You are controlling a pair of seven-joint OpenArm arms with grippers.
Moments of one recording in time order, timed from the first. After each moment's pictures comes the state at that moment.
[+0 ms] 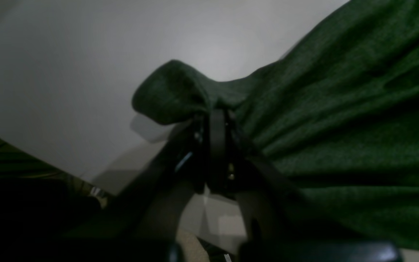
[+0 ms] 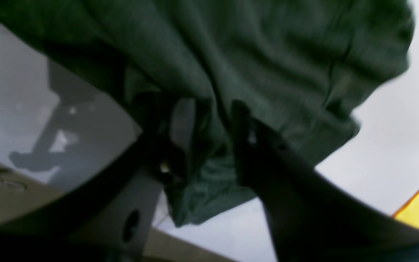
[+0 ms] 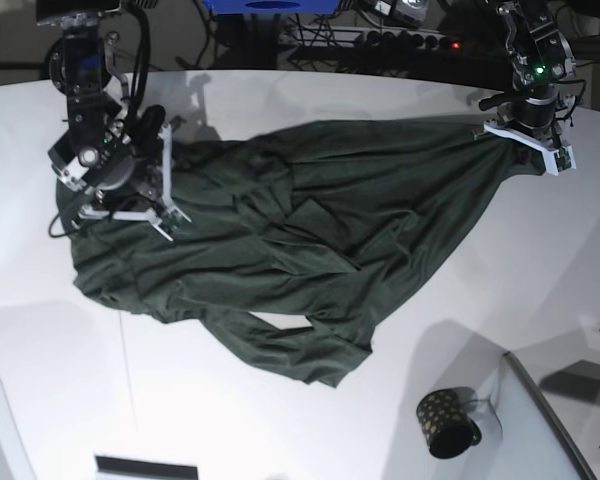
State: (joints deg) left arm 22.0 -3.1 -33.5 88.8 -5.4 -10.1 24.0; right arm -10.8 2.8 -0.9 100.0 -17.0 37.8 -58.2
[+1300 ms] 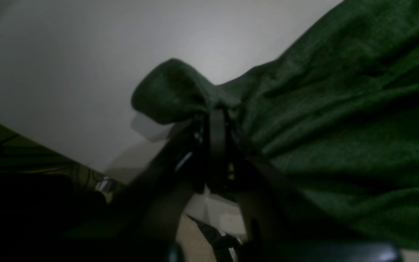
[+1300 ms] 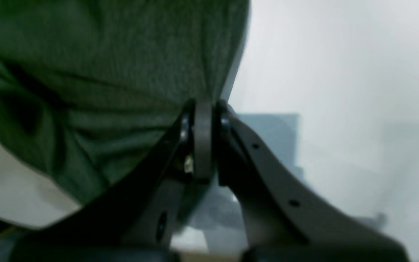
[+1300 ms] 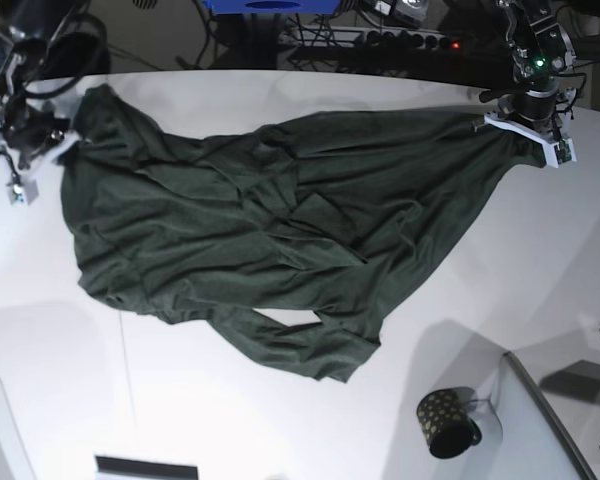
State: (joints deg) left arm 24.1 -3.3 -33.5 89.2 -5.4 -10.1 23.8; right arm -9.5 3.3 40.4 78.7 6.4 39.8 -47.9
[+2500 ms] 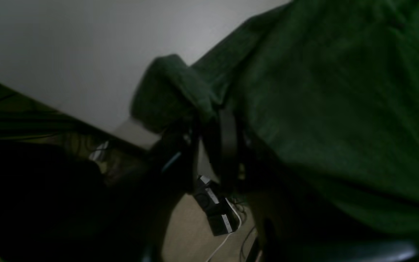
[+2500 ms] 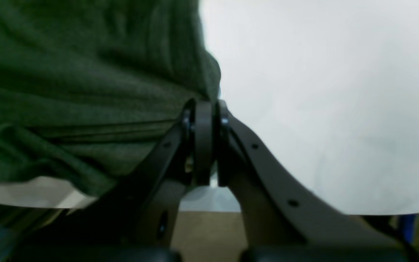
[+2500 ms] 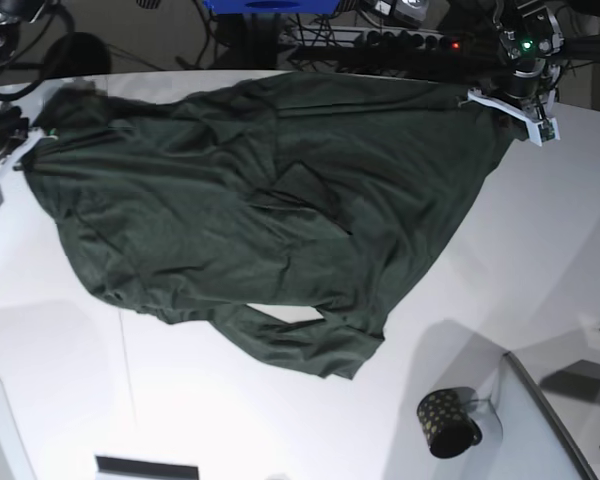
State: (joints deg) left arm 26.7 -0.5 -33.0 90.0 -5.4 -10.0 27.7; right arm -11.2 6.4 40.7 89.8 6.4 40.1 -53.8
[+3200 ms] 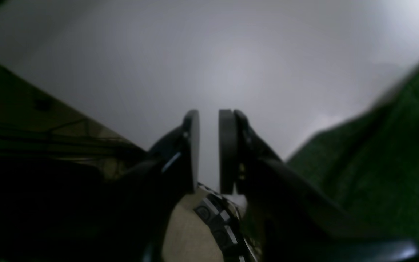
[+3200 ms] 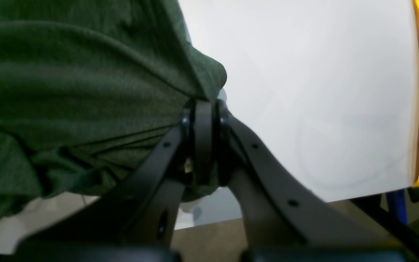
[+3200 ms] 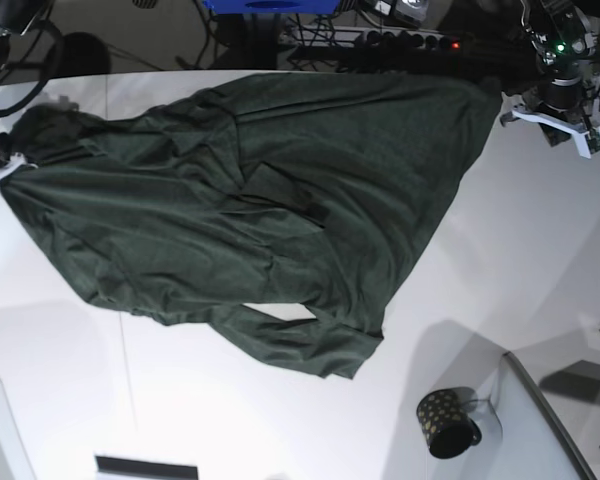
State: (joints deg) left arm 26.2 -0.9 -40.1 98.8 -5.0 -9.8 27.8; right arm -9.0 7.9 40.7 89.7 6.4 27.7 -53.8
